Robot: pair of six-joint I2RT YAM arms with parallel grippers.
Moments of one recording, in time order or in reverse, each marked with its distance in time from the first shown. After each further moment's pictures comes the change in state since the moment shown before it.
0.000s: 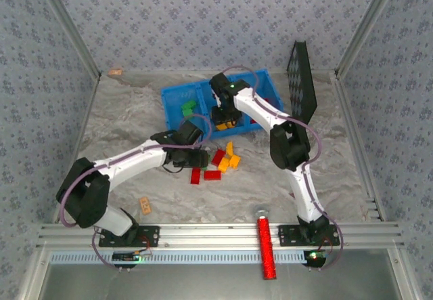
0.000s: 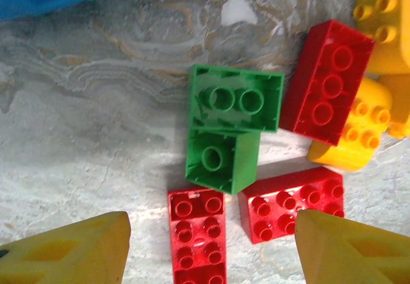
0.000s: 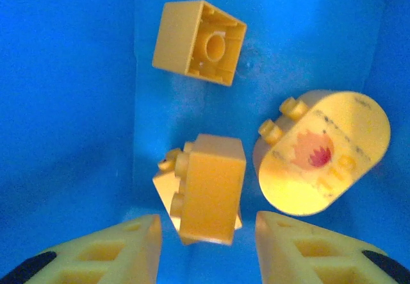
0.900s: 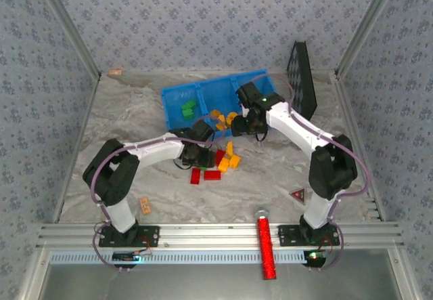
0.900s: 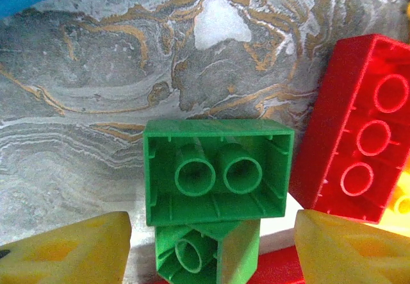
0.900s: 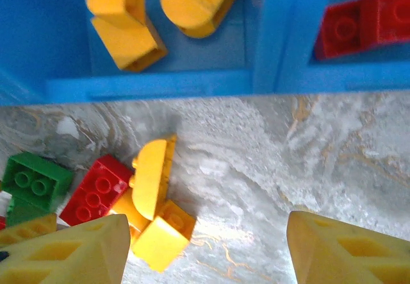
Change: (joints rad) left arm -0.010 0.250 0.095 0.048 0.007 0.060; right arm -0.054 -0.527 -0.588 0.108 -0.004 0.094
